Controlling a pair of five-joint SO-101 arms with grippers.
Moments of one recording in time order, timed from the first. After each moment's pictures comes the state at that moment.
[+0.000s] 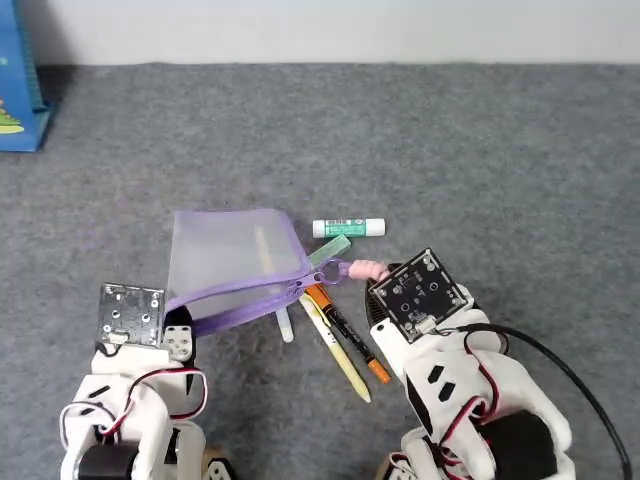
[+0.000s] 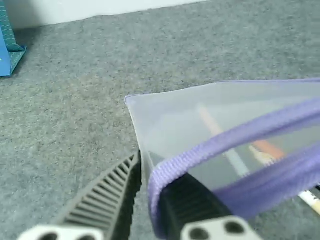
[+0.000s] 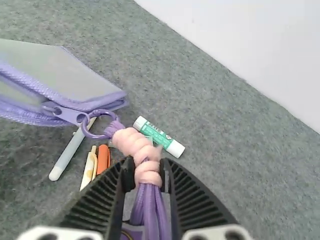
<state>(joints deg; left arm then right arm) -5.5 -103.7 69.1 81.3 -2.0 -20.1 -79.6 44.1 74.3 20.4</state>
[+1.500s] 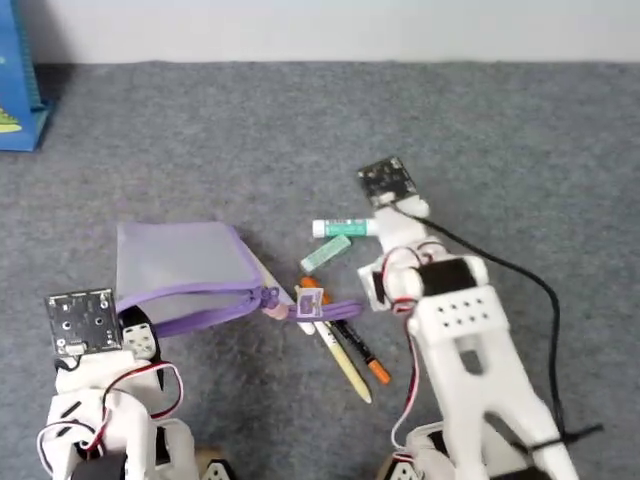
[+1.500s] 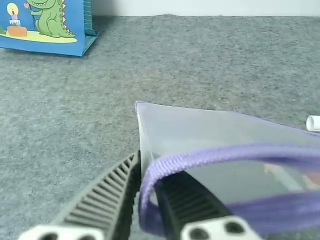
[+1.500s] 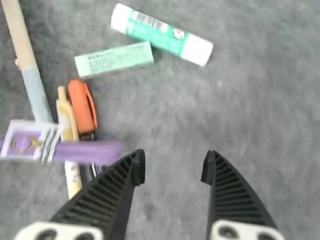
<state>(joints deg) -19.3 -103.7 66.1 81.9 -0.7 -15.5 -29.7 43.3 57.4 9.0</state>
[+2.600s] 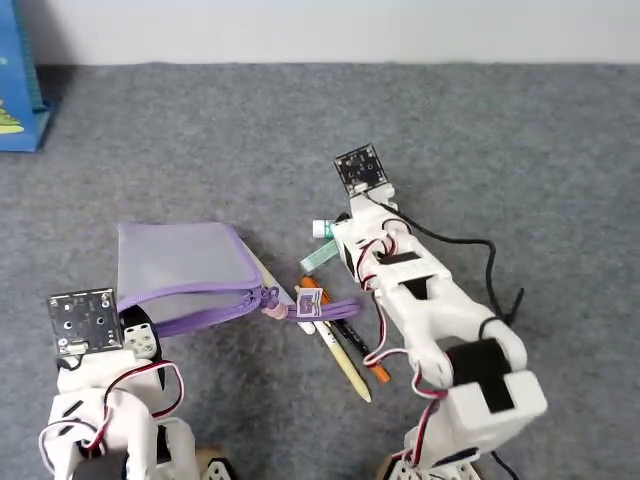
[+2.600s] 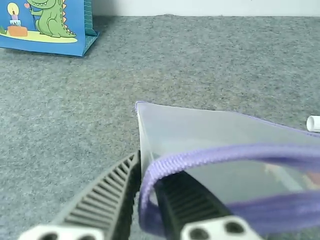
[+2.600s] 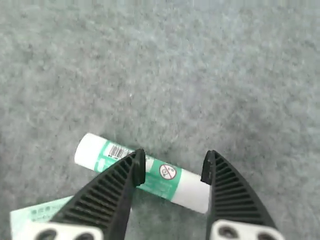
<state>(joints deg) -19.3 -103.7 66.1 81.9 -0.7 -15.9 8.1 41.6 0.7 8.8</state>
